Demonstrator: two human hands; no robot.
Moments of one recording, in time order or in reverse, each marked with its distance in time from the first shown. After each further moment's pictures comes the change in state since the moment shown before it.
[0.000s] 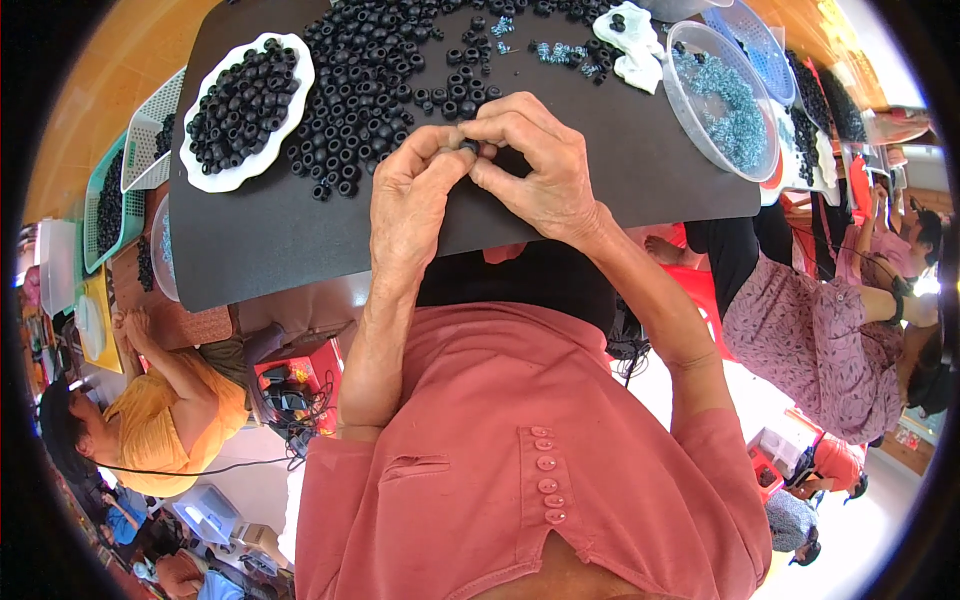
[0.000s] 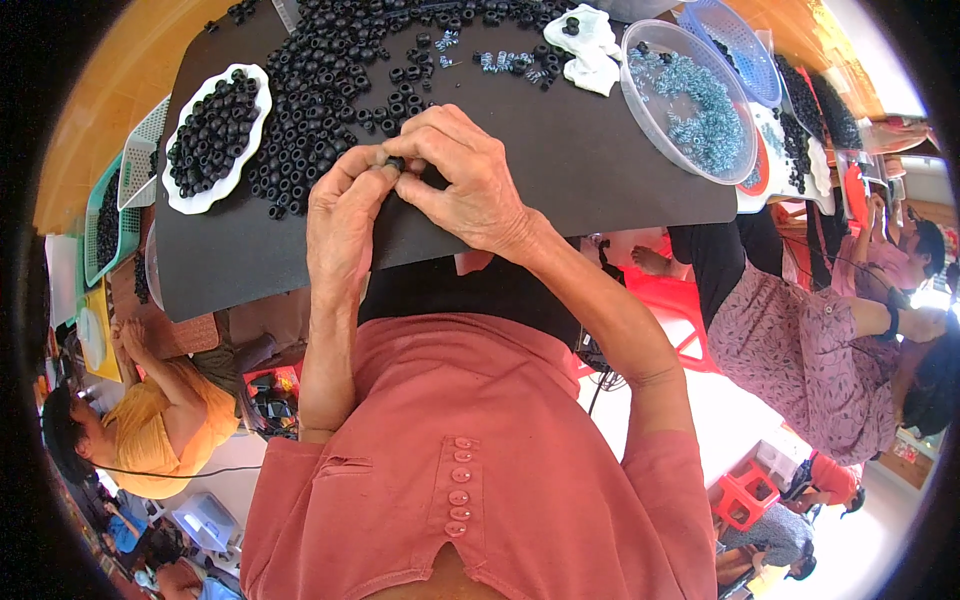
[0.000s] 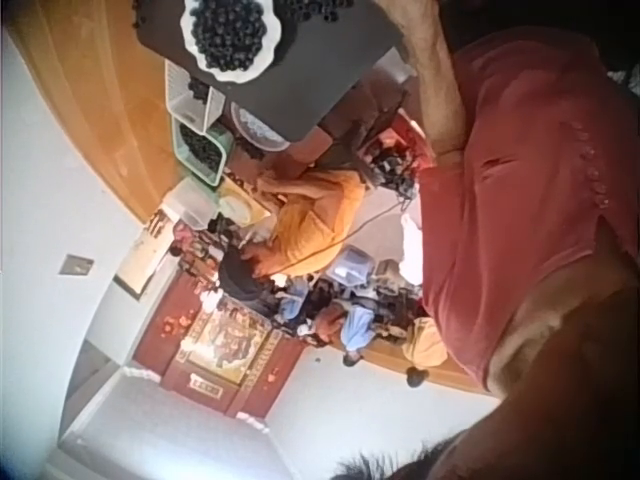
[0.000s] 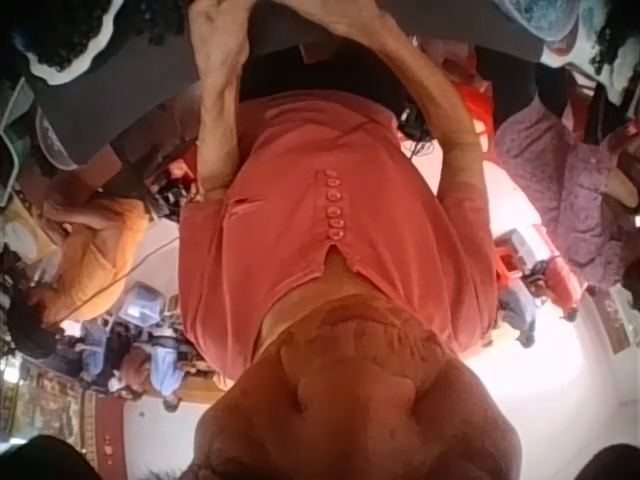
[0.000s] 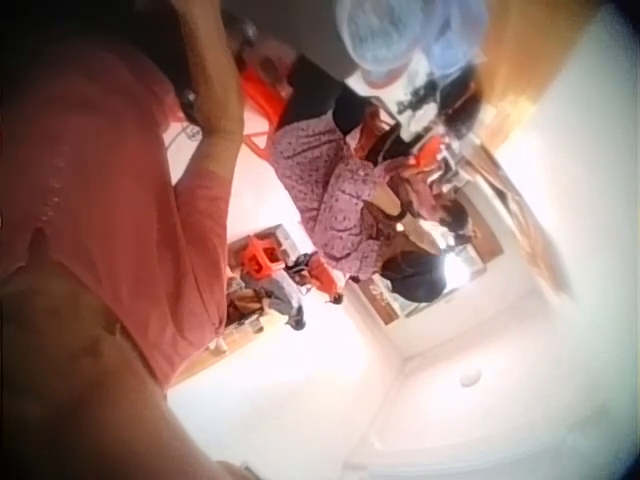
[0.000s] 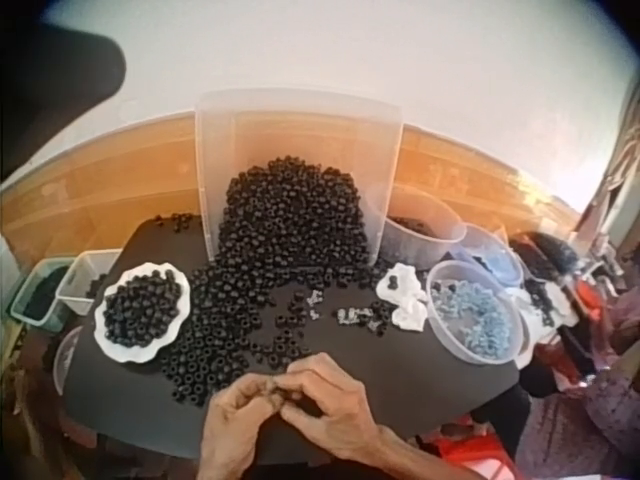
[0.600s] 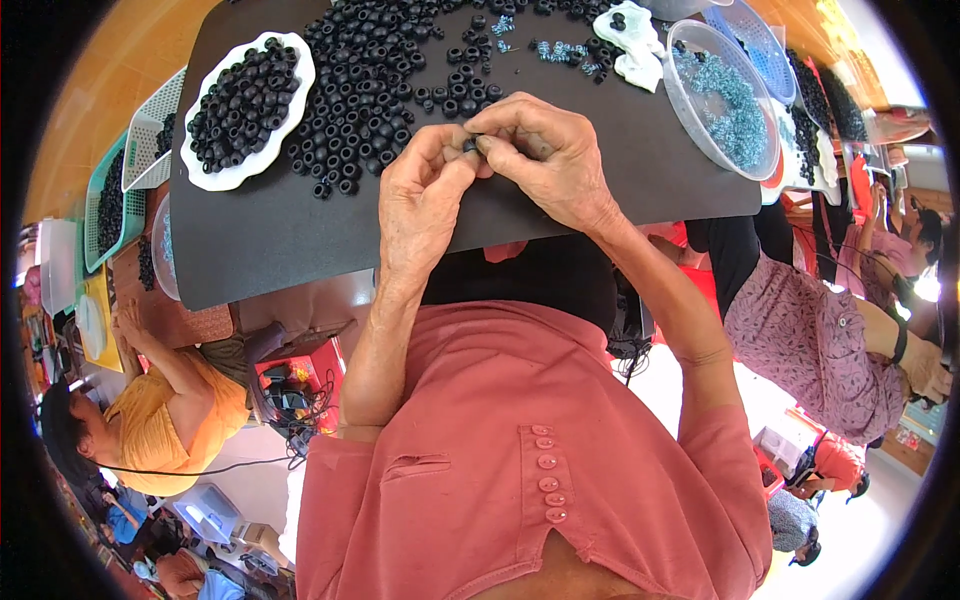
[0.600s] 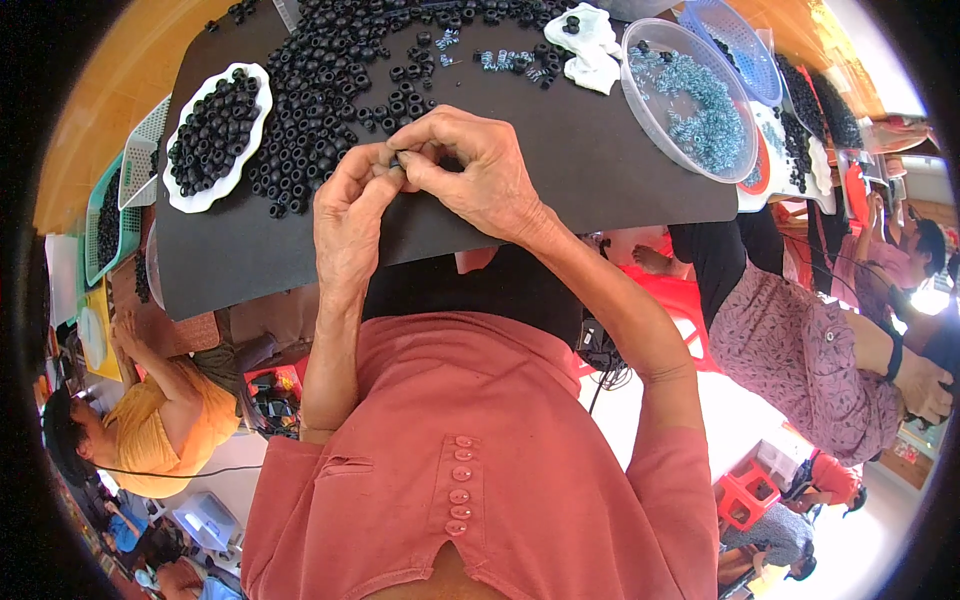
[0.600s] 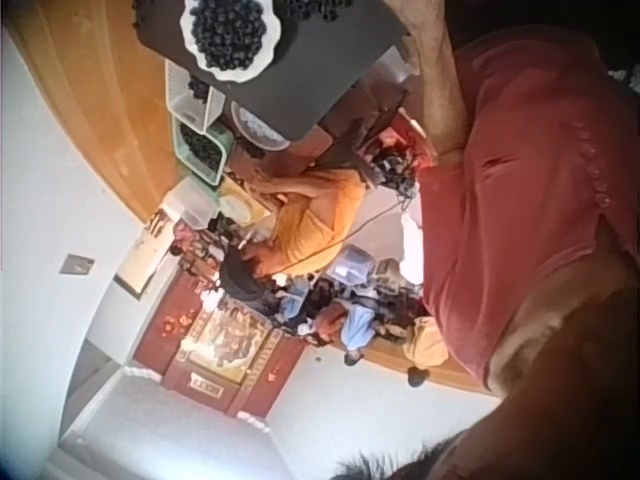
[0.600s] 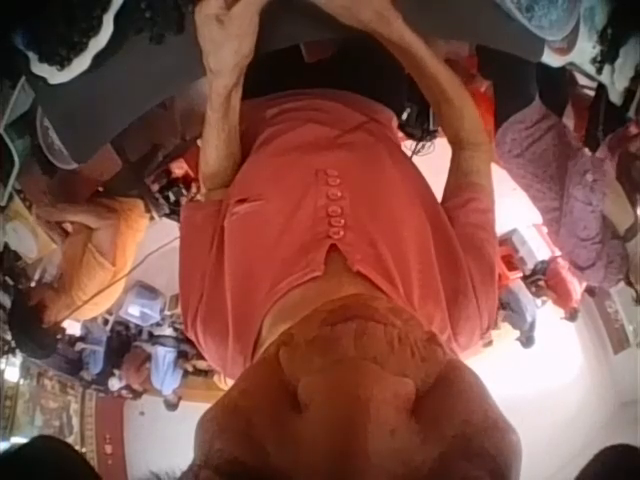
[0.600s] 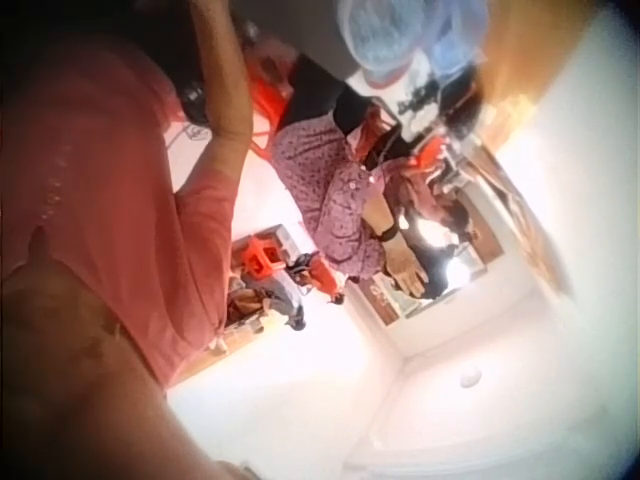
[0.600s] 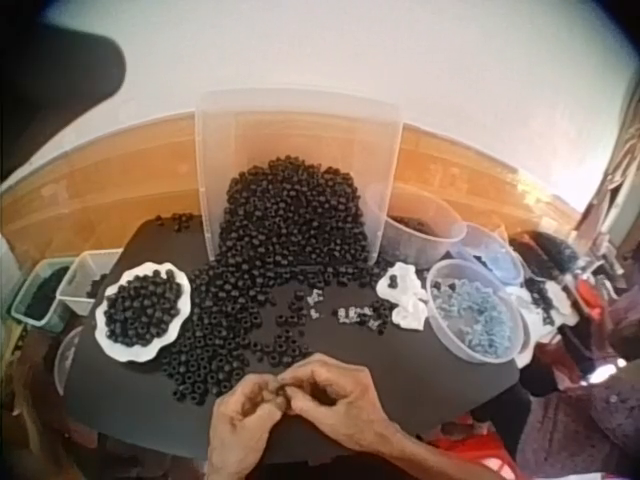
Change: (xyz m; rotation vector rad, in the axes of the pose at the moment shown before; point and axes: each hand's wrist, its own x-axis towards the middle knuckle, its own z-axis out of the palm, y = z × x) left_hand -0.002 -0.006 0.001 0.163 -0.056 0.131; right_hand 0.002 -0.001 -0.011 0.348 -0.056 0.339
